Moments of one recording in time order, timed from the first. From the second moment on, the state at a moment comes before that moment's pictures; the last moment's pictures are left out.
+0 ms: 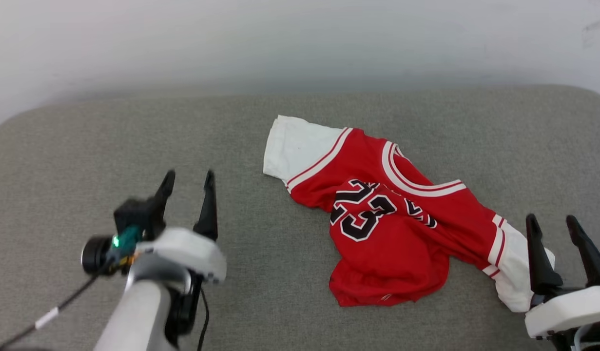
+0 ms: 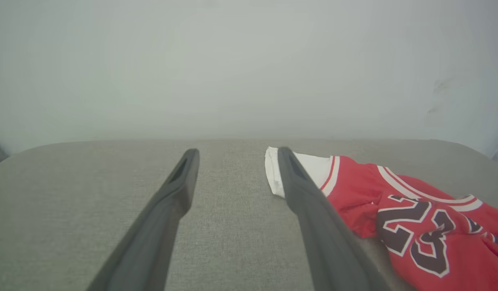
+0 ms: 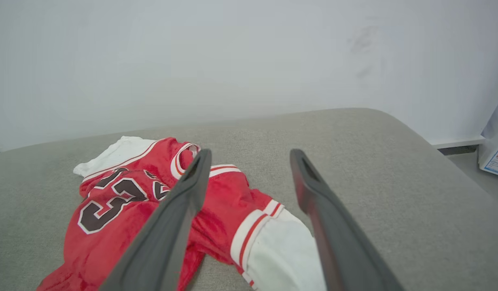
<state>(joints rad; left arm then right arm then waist) -0.22 0.18 -0.21 0.14 -0.33 0.11 -0.08 0.04 -0.10 -0.17 -0.07 0.23 0.13 0.02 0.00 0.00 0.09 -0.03</state>
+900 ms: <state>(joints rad) -1.02 0.32 -0.32 0.68 -0.37 -0.08 0.74 -0.18 -0.09 -0.01 -0.01 0.32 0.13 -0.13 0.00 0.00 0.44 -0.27</state>
